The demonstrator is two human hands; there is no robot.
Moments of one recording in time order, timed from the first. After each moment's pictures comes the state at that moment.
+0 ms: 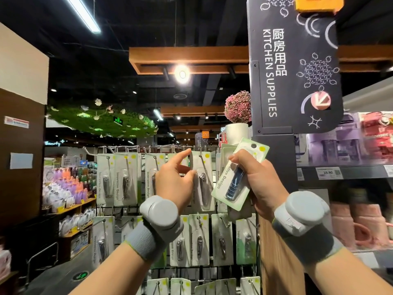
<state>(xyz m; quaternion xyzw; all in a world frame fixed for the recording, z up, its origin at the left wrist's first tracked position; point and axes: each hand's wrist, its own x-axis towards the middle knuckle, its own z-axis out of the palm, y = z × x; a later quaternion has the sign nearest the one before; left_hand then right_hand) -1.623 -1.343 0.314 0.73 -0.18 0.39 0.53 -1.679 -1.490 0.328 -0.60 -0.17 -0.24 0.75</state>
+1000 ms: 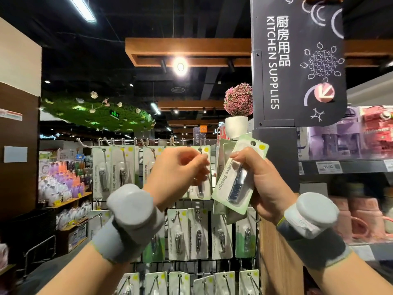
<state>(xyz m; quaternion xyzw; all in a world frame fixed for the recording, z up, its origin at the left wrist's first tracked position) -1.667 -1.333 0.331 0.77 -0.29 0.26 0.51 -1.676 -1.489 0.316 -0.56 -0.23 -0.18 0.78</state>
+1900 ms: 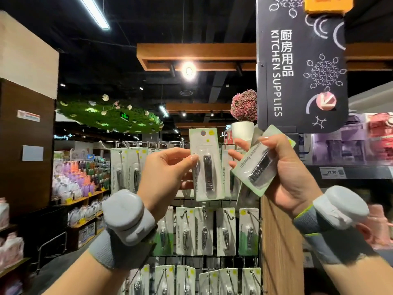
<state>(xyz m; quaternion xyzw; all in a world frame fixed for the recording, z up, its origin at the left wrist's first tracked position) -1.702 -1.321 0.326 0.62 -0.26 0.25 0.70 -1.707 -1.503 0.338 -0.45 -0.28 -0.12 0.84</state>
